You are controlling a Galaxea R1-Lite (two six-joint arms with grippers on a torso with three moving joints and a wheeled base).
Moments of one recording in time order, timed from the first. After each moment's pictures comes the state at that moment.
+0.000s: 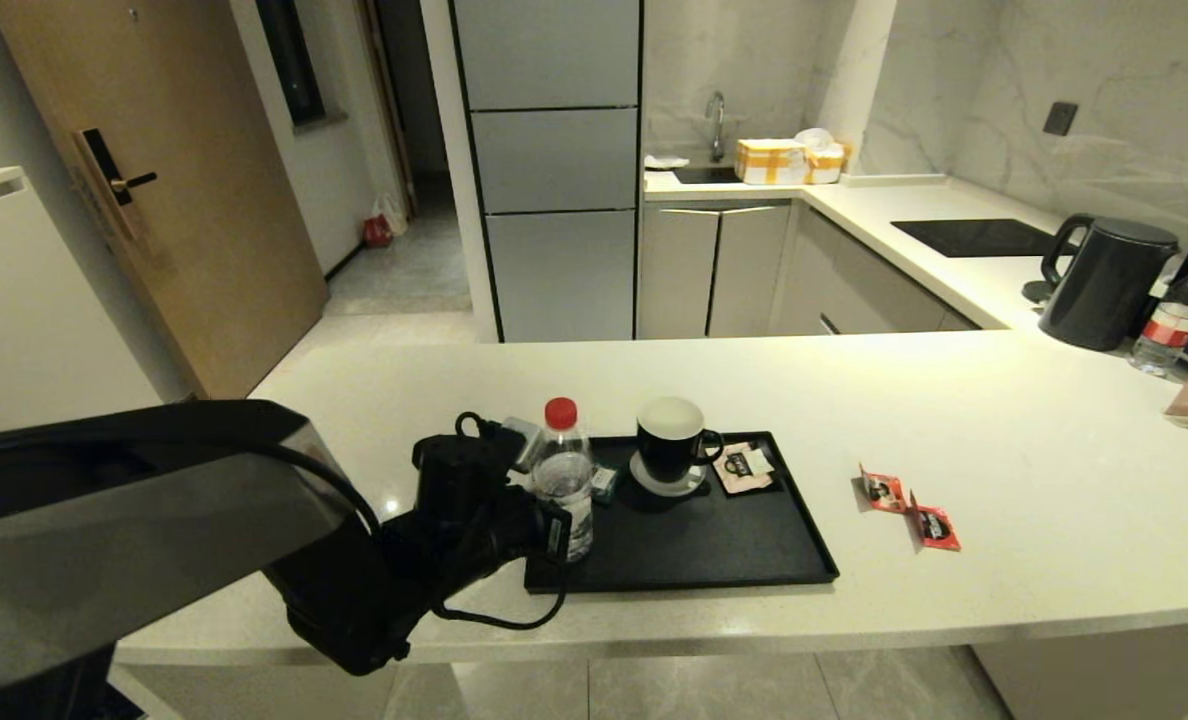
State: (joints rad) left arm -0.52 2.21 -0.79 -1.03 -0.07 -0.02; right arm 0.00 0.00 -0.01 0.02 0.01 -0.04
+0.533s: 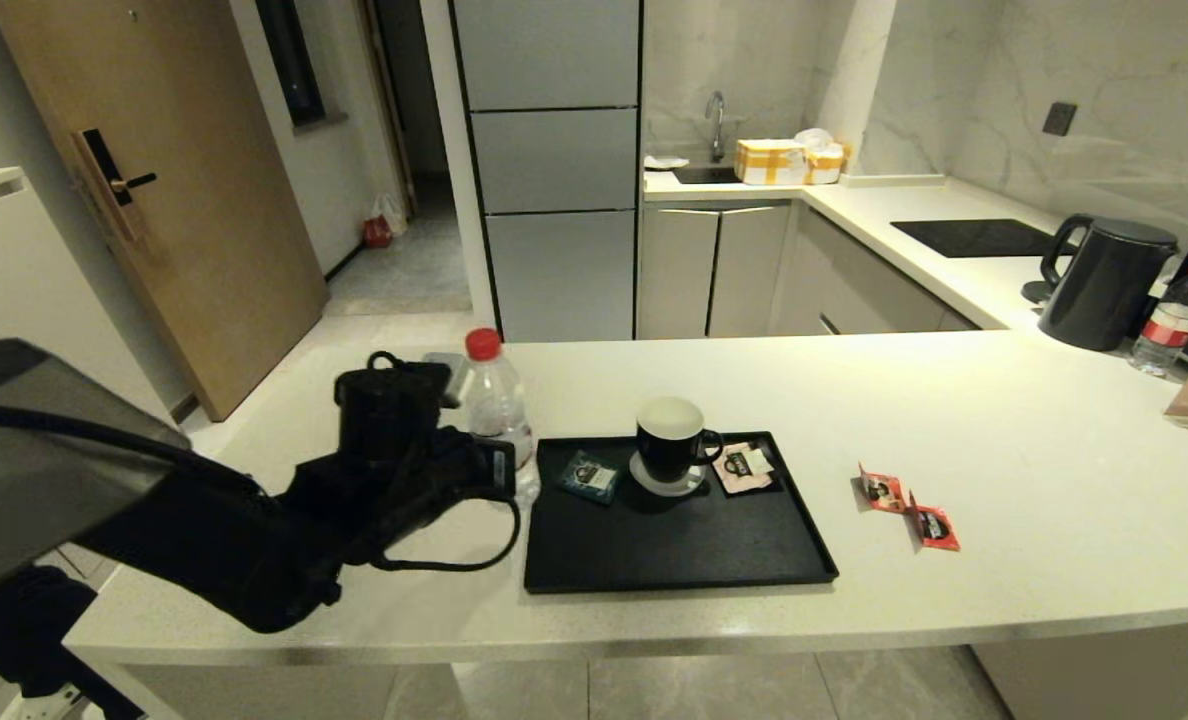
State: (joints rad) left arm -0.42 1.96 -0.80 -0.81 0.07 -0.13; right arm 0.00 0.00 -0.01 0.02 0.01 -0.04
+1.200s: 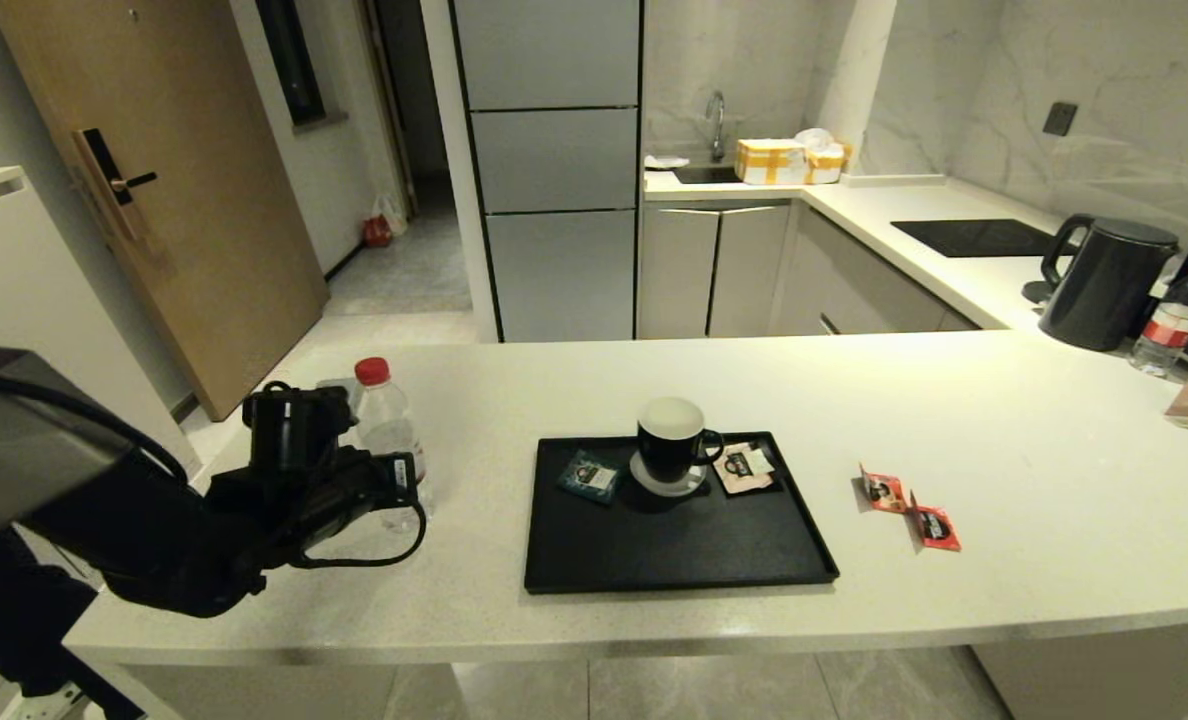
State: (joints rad) left arm -0.19 2.02 -0.73 -0.80 0.11 -0.15; right arm 0.00 0.00 -0.01 0.02 0.01 -0.04
